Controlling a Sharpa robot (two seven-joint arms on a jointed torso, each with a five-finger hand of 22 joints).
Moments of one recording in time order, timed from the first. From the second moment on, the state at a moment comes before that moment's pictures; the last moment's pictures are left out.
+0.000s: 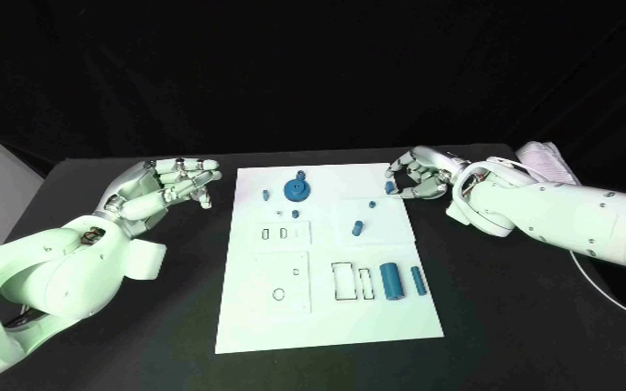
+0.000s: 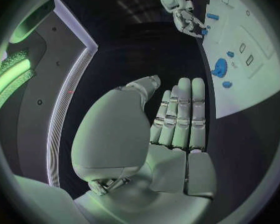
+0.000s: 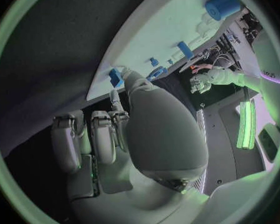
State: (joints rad) left arm 1.22 -1.00 0.00 1.66 -0.11 -0.23 0.38; left_hand 1.46 -0.22 0.47 0.17 0.21 0.87 0.20 0.24 0.20 1.11 0.14 0.07 0.07 1.01 0.07 0.82 0.61 0.18 0.84 0.17 0.98 0.61; right arm 1.28 -1.01 -0.14 1.31 -1.16 -0.37 0.15; right_hand 1.47 -0.21 0.21 0.19 0.20 0.95 0.16 0.10 0.33 1.47 0.08 1.52 1.31 1.47 0.01 1.57 1.31 0.01 1.47 0.11 1.56 1.31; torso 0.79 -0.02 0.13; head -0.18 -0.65
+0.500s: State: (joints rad) left arm 1.22 -1.00 0.00 1.66 -0.11 -0.23 0.38; left_hand 1.46 -0.22 0.47 0.17 0.21 0.87 0.20 0.24 0.20 1.11 0.14 0.07 0.07 1.01 0.07 0.82 0.61 0.18 0.84 0.17 0.98 0.61; right arm 1.27 -0.99 -0.14 1.30 -1.16 -0.37 0.14; right_hand 1.45 -0.17 0.25 0.23 0.20 0.99 0.15 0.11 0.33 1.47 0.08 1.54 1.31 1.47 0.01 1.57 1.31 0.01 1.47 0.11 1.57 1.31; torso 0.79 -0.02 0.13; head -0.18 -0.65
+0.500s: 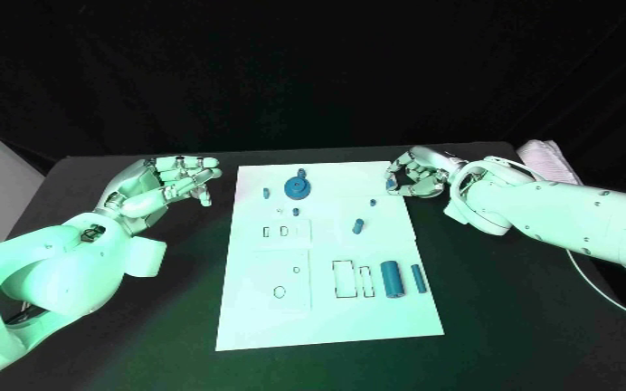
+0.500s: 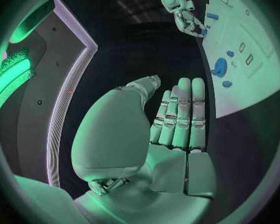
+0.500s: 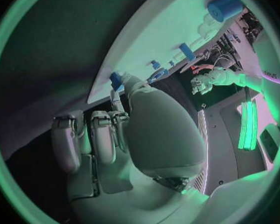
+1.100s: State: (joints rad) left arm 1.22 -1.00 0.00 1.66 -0.11 -0.23 0.38; left_hand 1.46 -0.22 0.47 0.17 0.21 0.87 0.20 0.24 0.20 1.11 0.14 0.07 0.07 1.01 0.07 0.82 0.61 0.18 0.84 0.17 0.98 0.61; right arm 1.27 -0.98 -0.14 1.28 -1.16 -0.35 0.12; right_hand 1.45 -0.16 0.28 0.23 0.19 1.00 0.15 0.12 0.33 1.46 0.07 1.54 1.31 1.47 0.00 1.57 1.31 0.01 1.47 0.11 1.57 1.31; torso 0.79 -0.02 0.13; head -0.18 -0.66
